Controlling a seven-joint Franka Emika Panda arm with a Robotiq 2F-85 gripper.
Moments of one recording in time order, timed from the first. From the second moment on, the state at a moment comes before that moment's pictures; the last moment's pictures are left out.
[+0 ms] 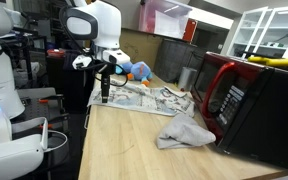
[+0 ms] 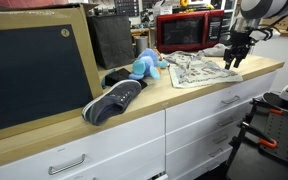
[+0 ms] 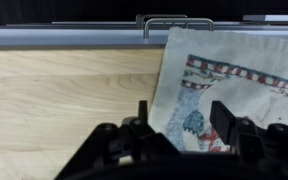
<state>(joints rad) -0.26 -0.20 -0.27 -2.78 0.02 2.64 -0.17</state>
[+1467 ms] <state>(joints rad) -0.25 -0.09 -0.17 -2.68 -0.23 2.57 0.15</state>
